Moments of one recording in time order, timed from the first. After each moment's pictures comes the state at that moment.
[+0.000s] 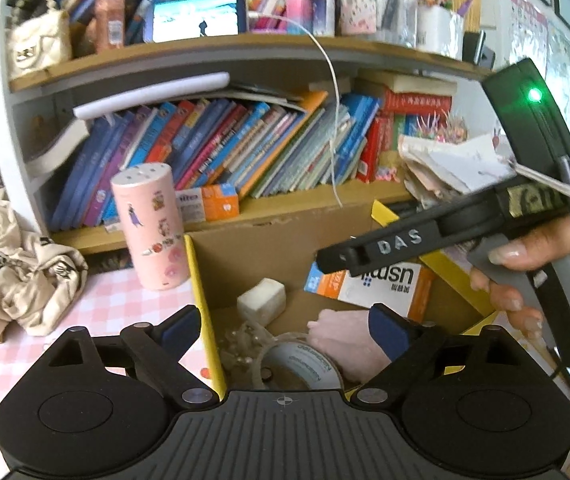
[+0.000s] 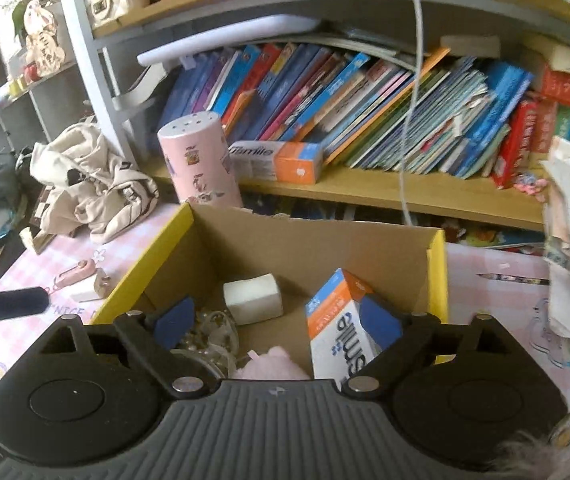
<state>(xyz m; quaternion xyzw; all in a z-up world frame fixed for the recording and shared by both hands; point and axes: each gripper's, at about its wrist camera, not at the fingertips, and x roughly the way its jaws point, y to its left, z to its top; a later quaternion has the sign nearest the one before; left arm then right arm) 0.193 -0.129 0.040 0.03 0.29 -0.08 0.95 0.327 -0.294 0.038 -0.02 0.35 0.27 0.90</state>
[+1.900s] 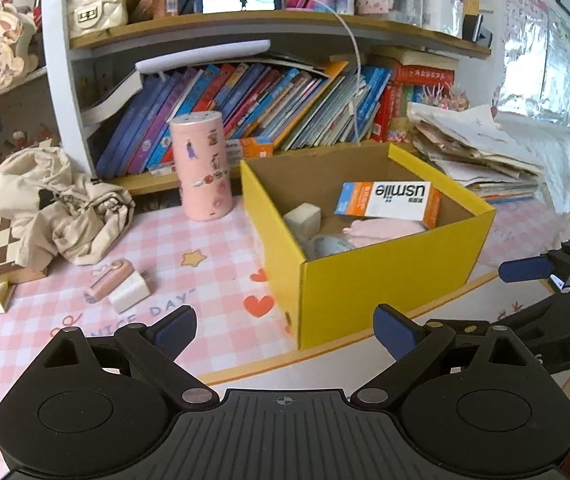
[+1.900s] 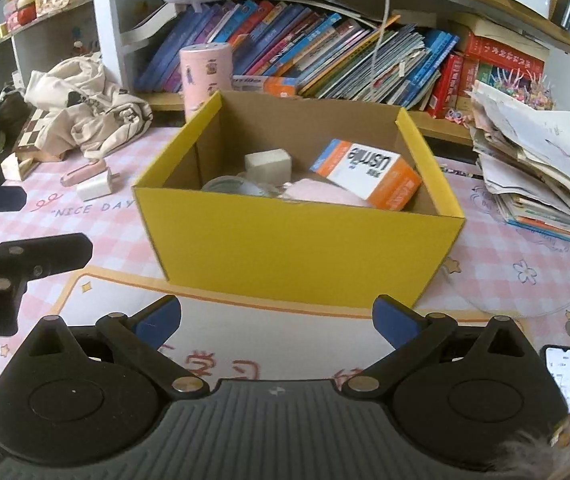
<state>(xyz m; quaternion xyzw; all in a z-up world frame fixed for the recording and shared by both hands) 0.105 -0.071 0.017 0.04 0.32 -0.07 0.94 0.143 -0.257 0.001 -0.06 0.38 0.15 0.91</state>
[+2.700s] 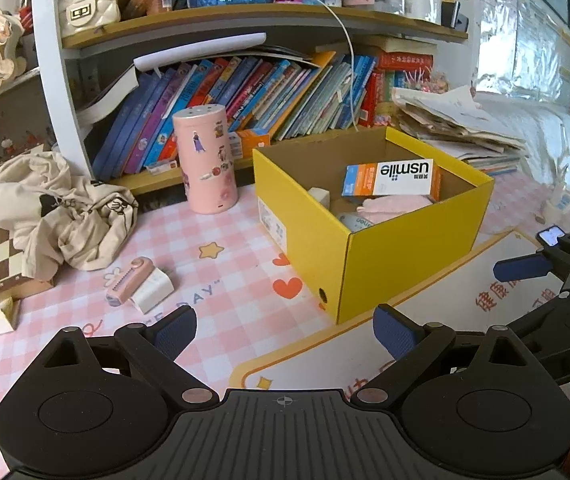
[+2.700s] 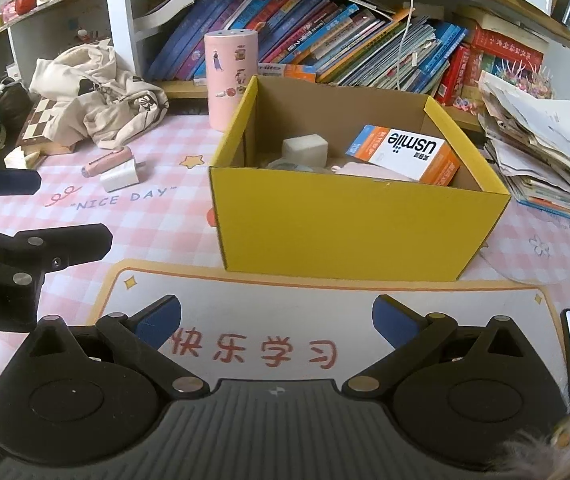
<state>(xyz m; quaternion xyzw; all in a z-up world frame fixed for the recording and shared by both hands) 0.102 -0.017 0.015 0.07 0.33 -0.12 0.93 0.118 -0.193 -0.003 -0.05 0.39 0.12 0.91</state>
